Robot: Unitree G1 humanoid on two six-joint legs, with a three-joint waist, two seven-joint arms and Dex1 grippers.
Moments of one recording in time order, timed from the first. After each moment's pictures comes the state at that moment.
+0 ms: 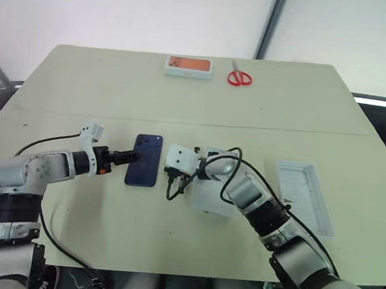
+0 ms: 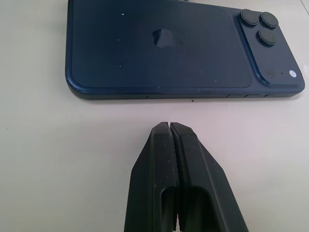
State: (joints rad) left arm -0.47 0.62 0.23 0.18 -0.68 1.15 -0.71; right arm -0.74 -0.20 0.55 0.24 -0.19 0.42 0.86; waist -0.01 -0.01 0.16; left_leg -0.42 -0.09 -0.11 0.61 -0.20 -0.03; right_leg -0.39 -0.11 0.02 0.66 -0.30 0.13
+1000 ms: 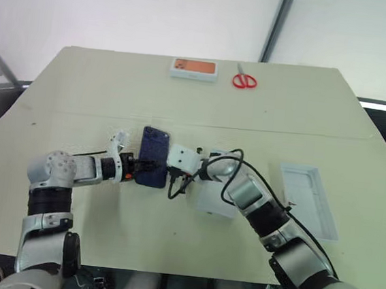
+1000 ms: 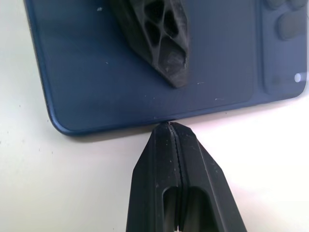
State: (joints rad) left arm -0.57 0.40 0.34 0.25 -0.73 1.43 -0.59; right arm -0.72 -0.22 0.52 0.26 -0.20 0.37 0.85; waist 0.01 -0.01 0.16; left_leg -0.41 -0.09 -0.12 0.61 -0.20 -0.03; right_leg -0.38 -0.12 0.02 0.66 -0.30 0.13
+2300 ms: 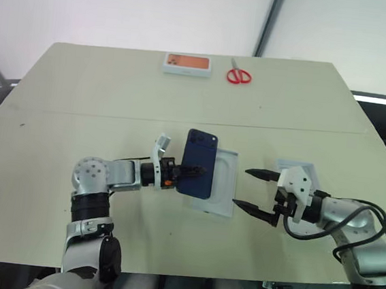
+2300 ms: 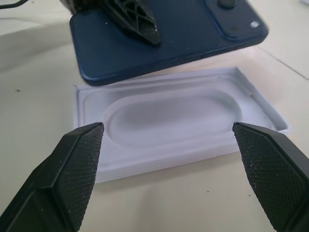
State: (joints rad) left arm -0.59 0.07 0.43 0.16 -1.04 1.61 -0.27; right arm -0.07 -0.68 -0.08 -0.29 0.33 0.25 1.03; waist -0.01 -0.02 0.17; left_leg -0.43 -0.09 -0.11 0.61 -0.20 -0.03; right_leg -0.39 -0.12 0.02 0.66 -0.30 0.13
